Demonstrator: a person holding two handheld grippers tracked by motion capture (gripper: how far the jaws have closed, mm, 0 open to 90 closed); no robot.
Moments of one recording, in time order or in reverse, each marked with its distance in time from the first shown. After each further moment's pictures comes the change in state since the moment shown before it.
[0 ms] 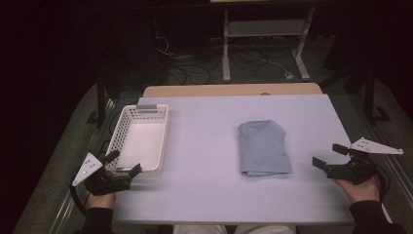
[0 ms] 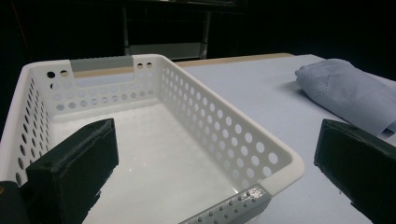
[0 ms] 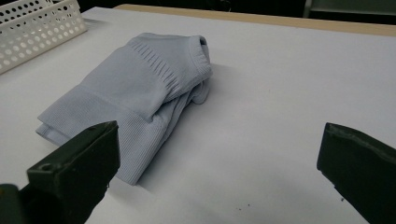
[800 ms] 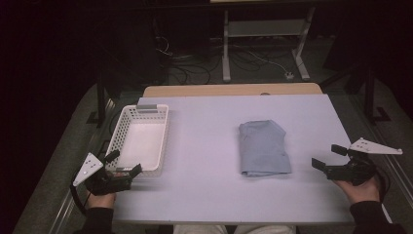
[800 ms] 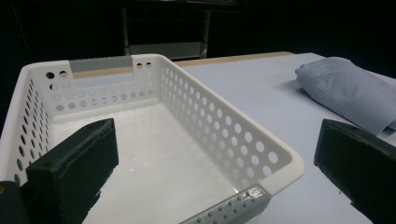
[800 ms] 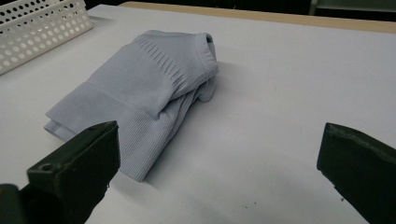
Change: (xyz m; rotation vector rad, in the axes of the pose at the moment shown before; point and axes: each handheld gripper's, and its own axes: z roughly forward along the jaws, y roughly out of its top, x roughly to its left) left arm -0.001 0.000 0.001 0.003 0.000 0.010; right arm 0.002 0.000 0.000 0.009 0.017 -0.005
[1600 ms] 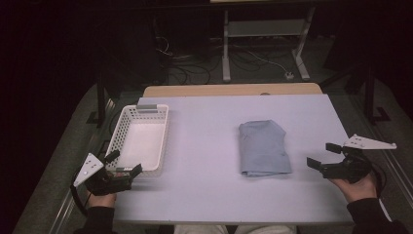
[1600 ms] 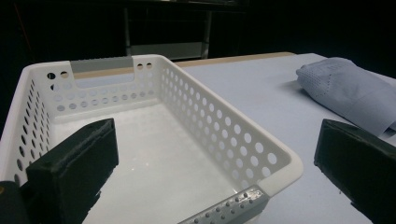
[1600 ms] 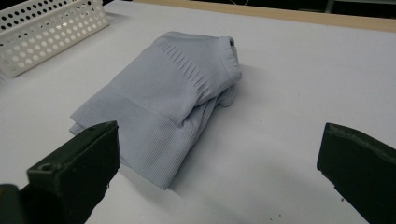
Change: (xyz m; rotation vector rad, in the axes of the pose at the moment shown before) left arm -0.002 0.001 0.000 -0.002 0.007 0.003; right arm 0.014 0.015 0.004 0.038 0.046 -0.011
